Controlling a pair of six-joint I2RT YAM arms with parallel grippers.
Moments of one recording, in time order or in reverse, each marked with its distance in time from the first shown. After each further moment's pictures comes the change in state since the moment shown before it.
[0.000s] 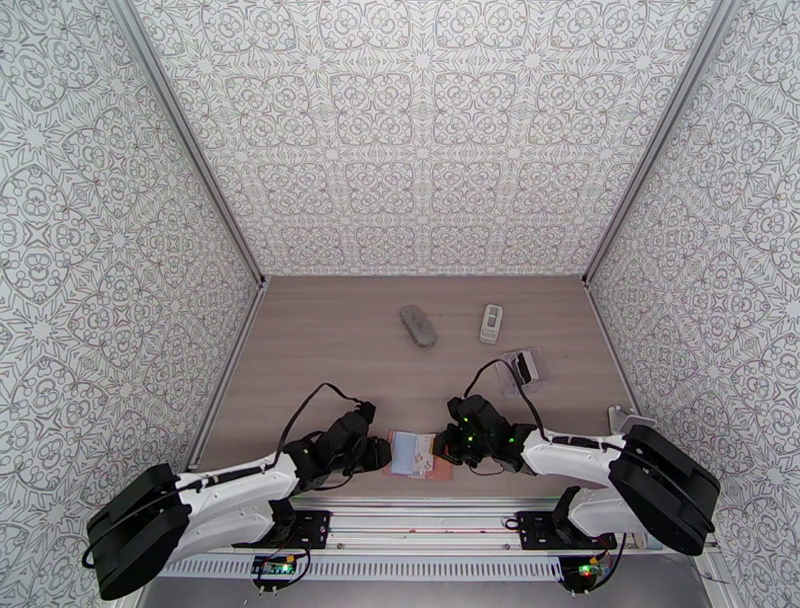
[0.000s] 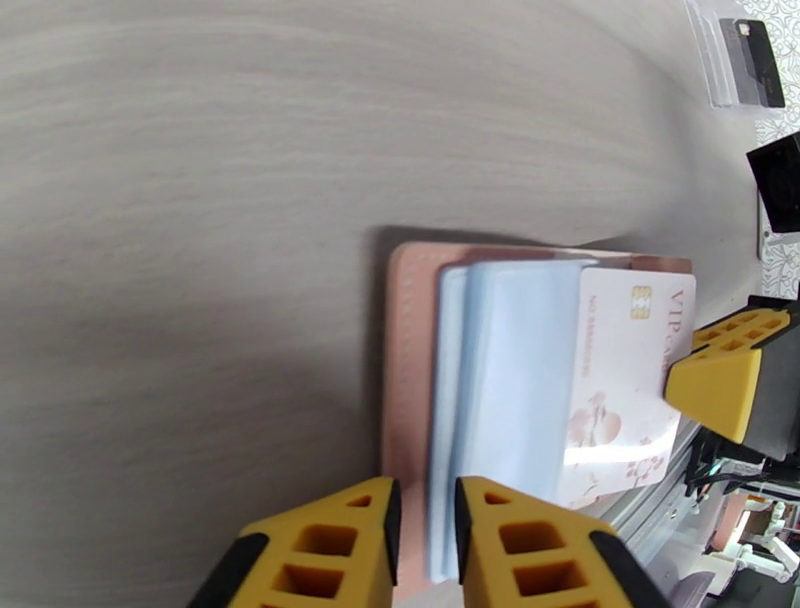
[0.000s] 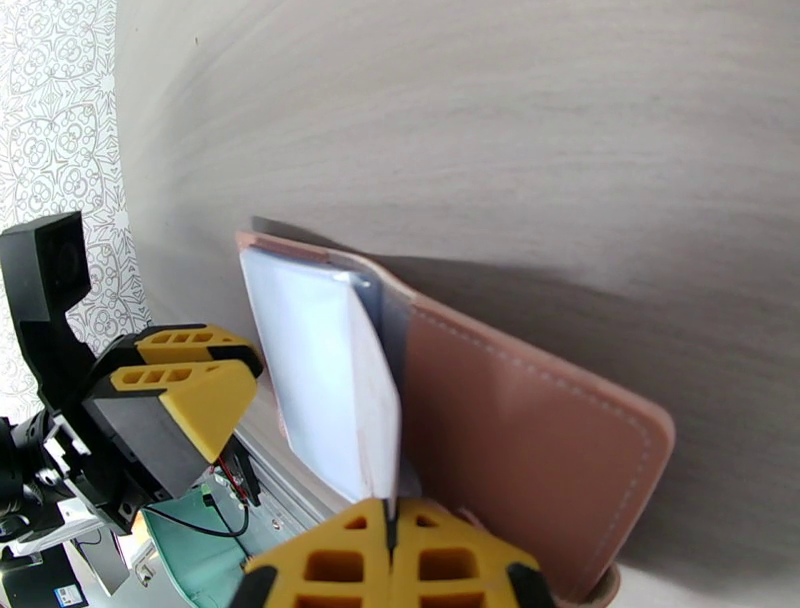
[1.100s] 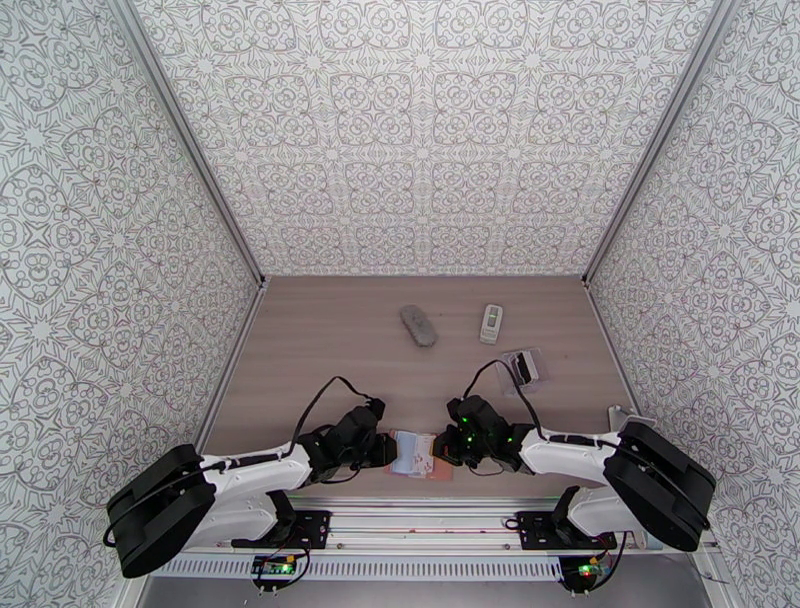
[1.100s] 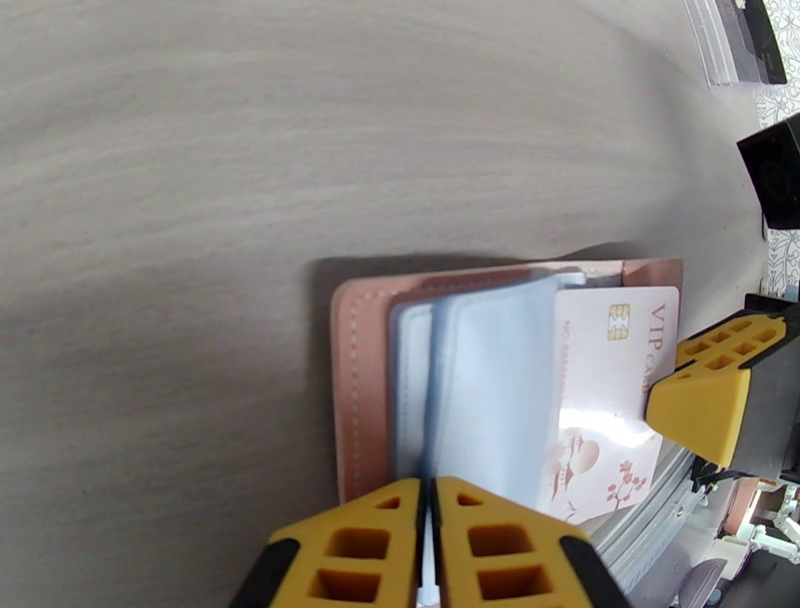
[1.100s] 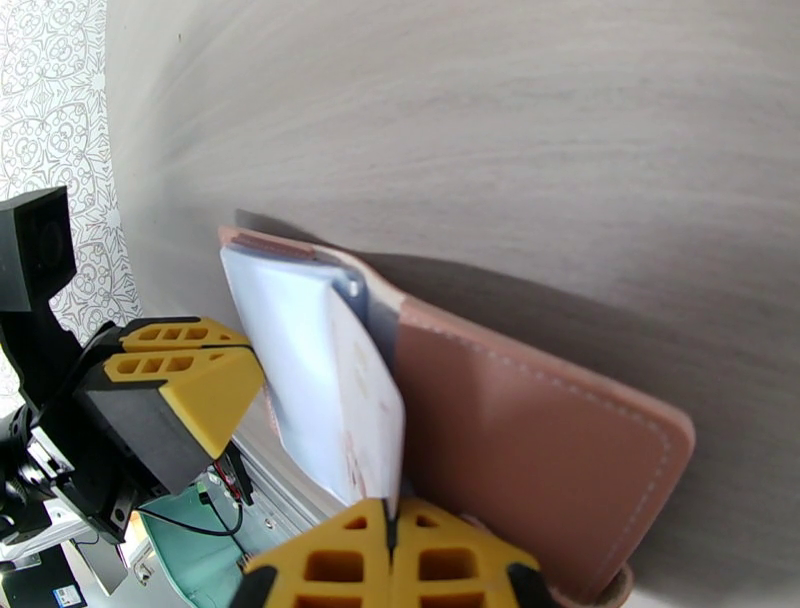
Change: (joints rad) left arm -0.005 0.145 0.054 0.080 0.031 0.029; right arm 0.000 0.023 0.000 0.005 -0.008 -0.003
